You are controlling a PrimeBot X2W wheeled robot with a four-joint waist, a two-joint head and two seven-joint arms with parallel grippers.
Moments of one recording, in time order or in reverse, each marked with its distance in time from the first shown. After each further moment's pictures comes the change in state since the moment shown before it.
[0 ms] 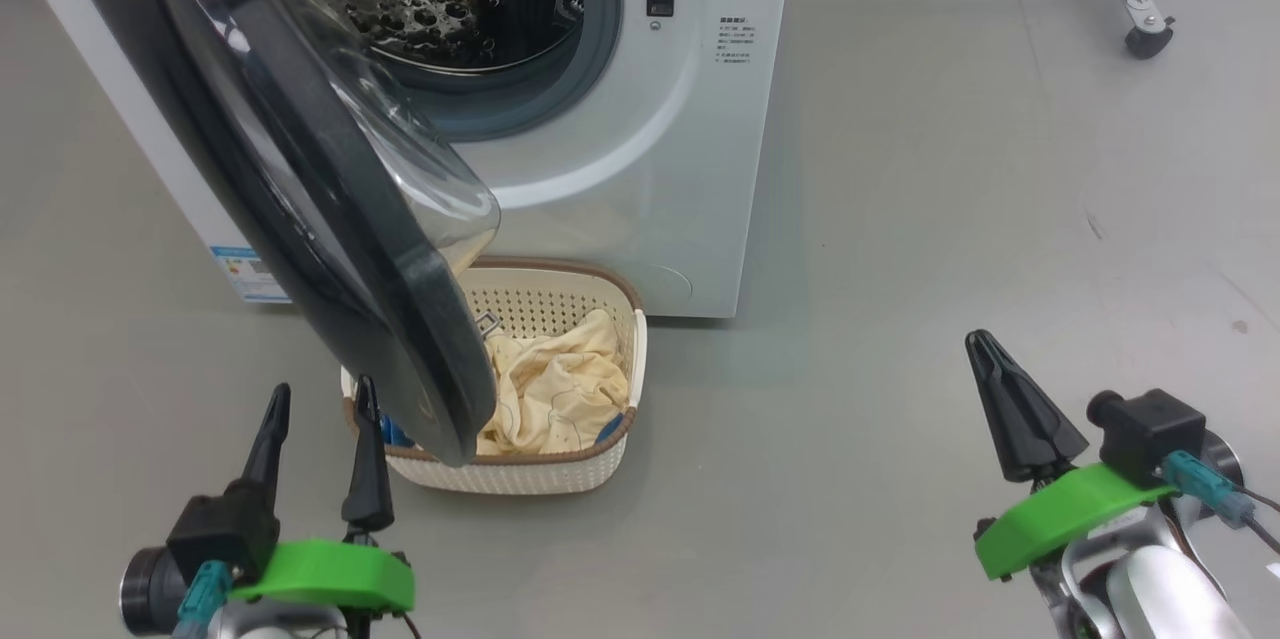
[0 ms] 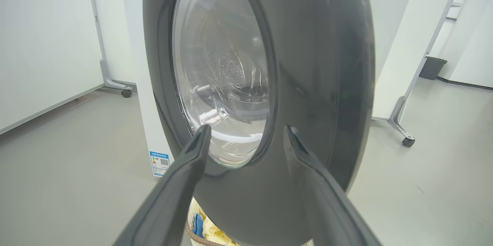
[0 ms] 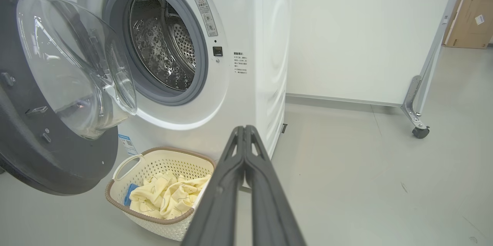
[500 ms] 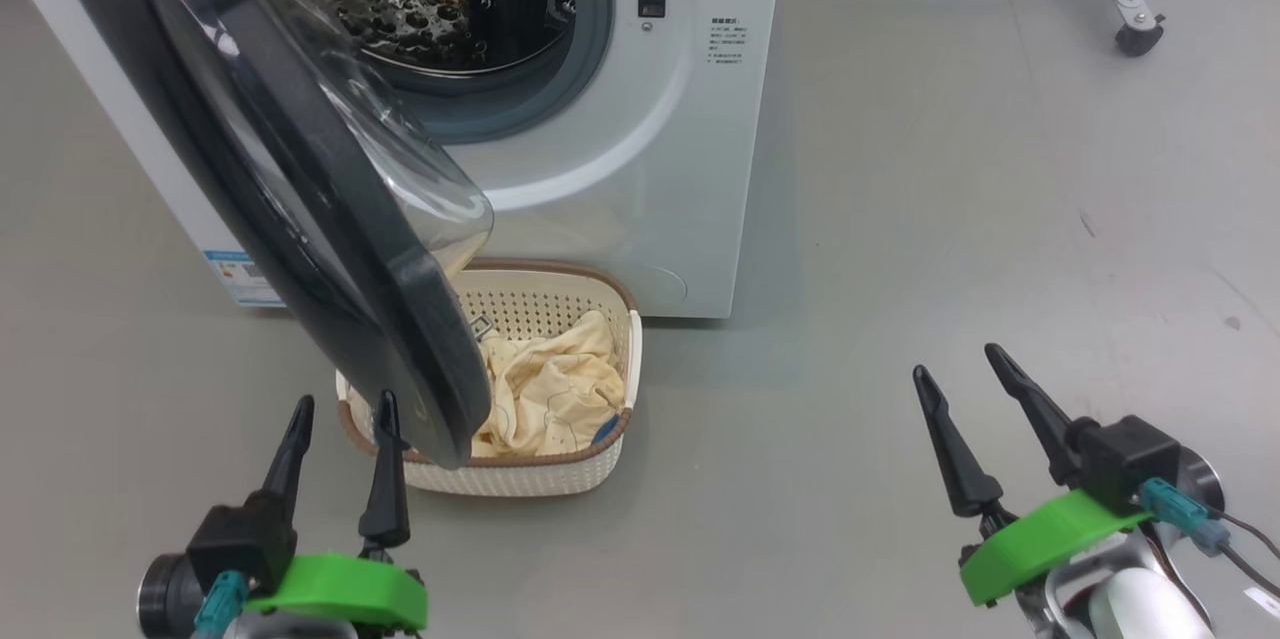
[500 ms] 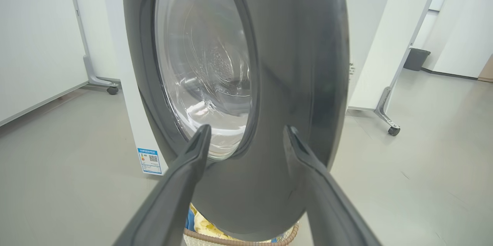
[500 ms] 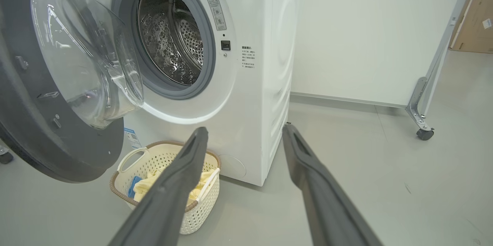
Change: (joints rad) left arm 0.015 0.000 -0.014 0.009 0.009 -0.016 0.000; right arm 0.040 0.077 -0.062 0.010 -0.119 0.000 -0.026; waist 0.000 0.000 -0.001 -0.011
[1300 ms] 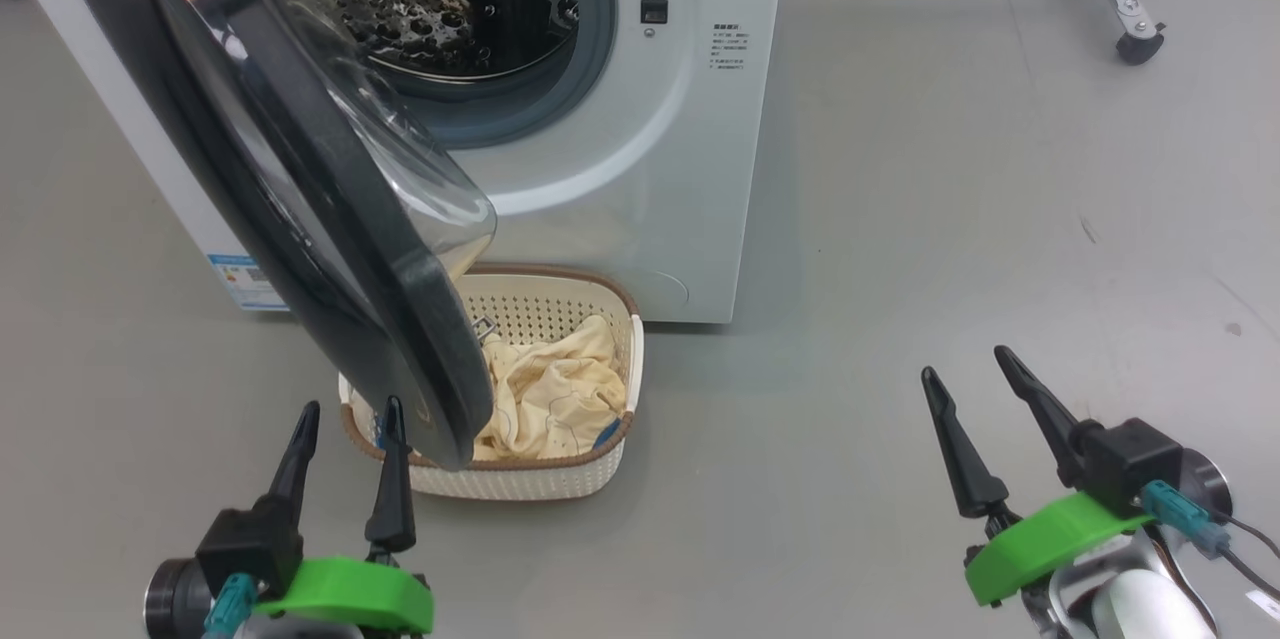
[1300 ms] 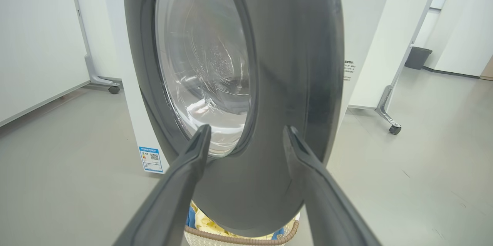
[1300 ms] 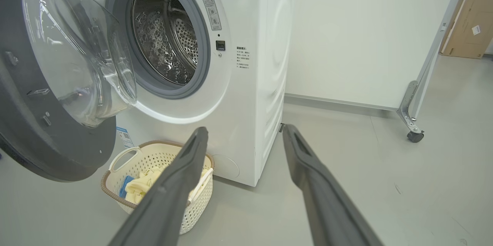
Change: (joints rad) left arm 0.005 0.000 -0.015 0.004 0.000 -0.001 0.000; right arm 0.000 0.010 -0.026 0.017 -0.036 0.000 -0.009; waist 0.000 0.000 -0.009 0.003
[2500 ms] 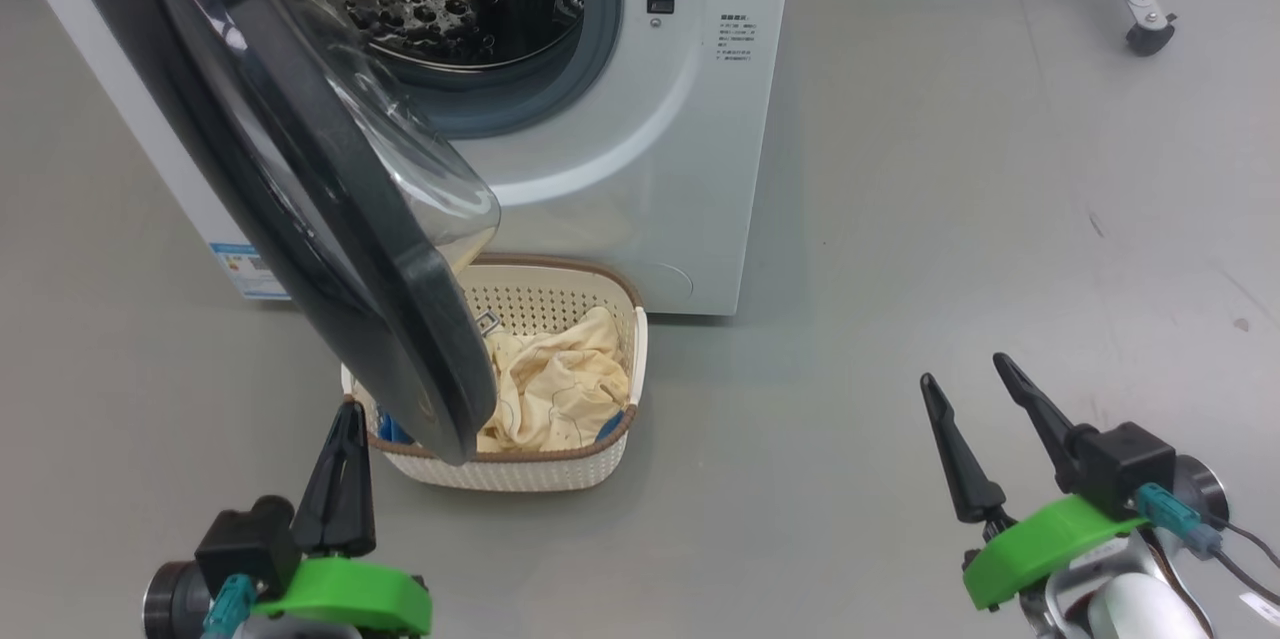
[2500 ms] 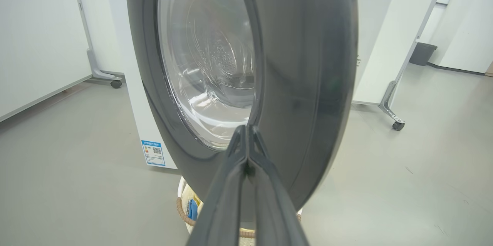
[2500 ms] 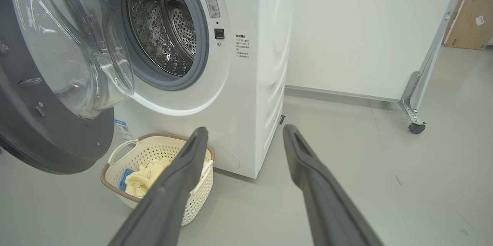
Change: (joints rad) left arm 0.000 0.000 0.002 0.010 -0.002 0.000 0.000; right arm -0.002 0.011 -0.009 0.027 -0.012 0.000 -0.001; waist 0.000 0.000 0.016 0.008
